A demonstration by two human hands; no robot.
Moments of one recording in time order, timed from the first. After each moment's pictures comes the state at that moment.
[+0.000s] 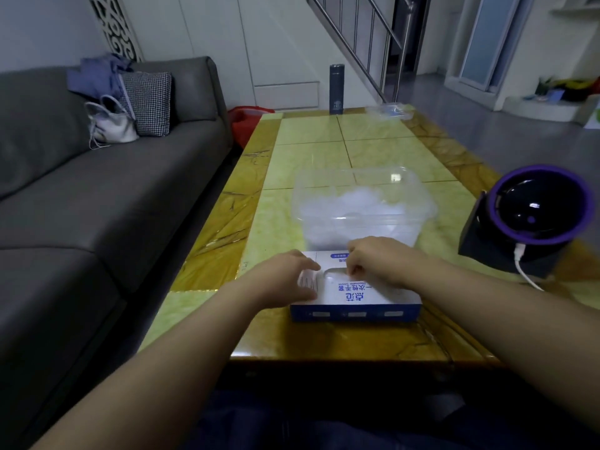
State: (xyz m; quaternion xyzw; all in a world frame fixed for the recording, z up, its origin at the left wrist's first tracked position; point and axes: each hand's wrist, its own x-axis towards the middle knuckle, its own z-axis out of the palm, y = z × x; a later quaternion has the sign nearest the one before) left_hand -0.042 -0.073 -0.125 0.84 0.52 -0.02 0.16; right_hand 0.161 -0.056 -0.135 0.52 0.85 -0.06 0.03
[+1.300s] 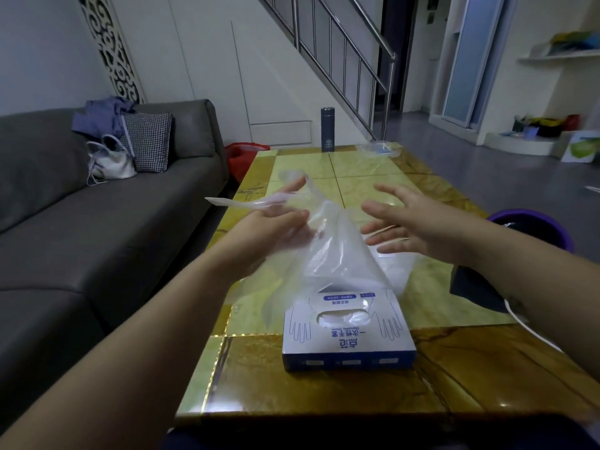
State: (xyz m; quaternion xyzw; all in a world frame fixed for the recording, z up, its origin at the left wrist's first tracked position) left_hand -0.032 -0.052 -0.024 0.61 0.36 0.42 0.58; right_hand 0.192 -0.076 -0.010 0.53 0.57 -0.49 -0.39
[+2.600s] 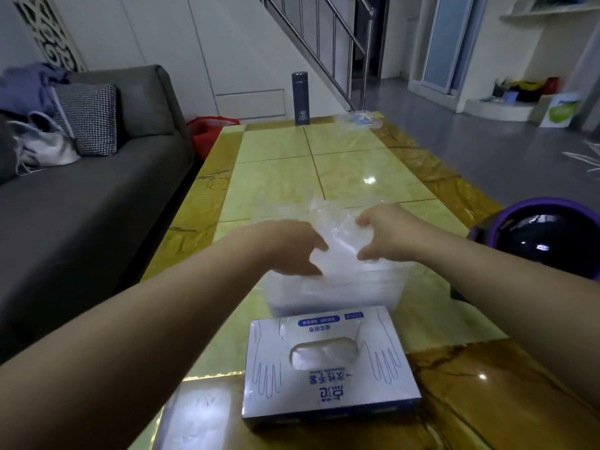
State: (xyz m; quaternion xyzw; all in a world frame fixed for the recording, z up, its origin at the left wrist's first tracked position) left_hand 0.047 0.047 -0.057 0.89 0.44 -0.15 0.04; right_hand 0.215 0.028 -0.078 0.70 0.69 -0.16 -0.07
